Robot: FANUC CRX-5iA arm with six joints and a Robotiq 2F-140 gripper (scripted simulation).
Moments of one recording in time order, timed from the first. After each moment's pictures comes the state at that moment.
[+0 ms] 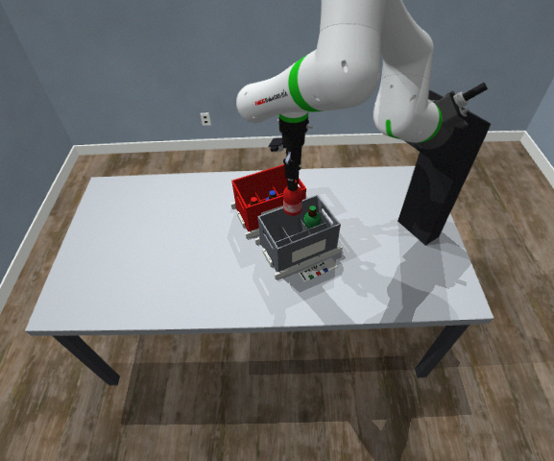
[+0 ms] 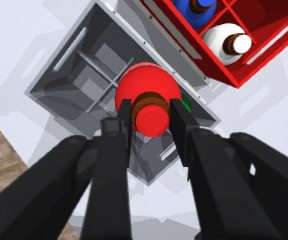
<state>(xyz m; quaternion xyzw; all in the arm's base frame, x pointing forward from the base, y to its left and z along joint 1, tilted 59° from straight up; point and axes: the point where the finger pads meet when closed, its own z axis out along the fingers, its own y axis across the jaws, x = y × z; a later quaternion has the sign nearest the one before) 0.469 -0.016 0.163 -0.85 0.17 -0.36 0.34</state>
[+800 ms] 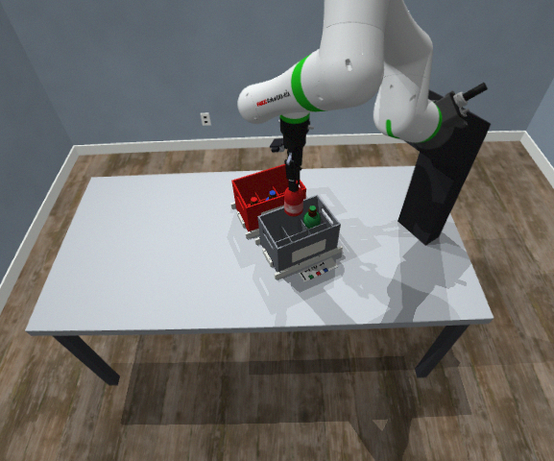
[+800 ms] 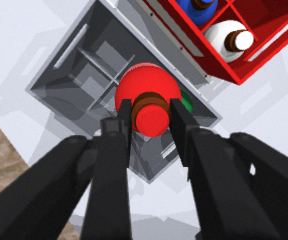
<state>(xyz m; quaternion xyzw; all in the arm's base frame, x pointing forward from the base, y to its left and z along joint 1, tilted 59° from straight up) 0.466 -0.011 0.162 -0.85 0.17 -0.36 0.34</state>
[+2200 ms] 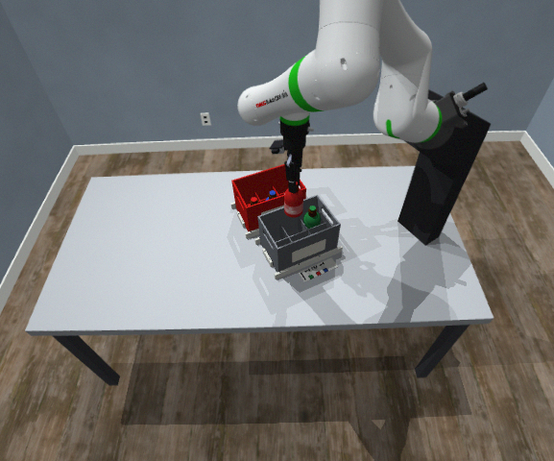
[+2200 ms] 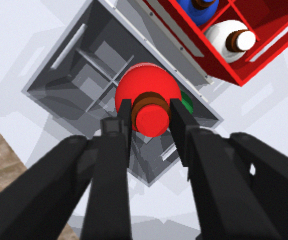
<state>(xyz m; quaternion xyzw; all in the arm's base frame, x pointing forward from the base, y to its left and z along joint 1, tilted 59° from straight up) 0.472 -0.009 0.158 -0.85 0.17 -0.36 0.34</state>
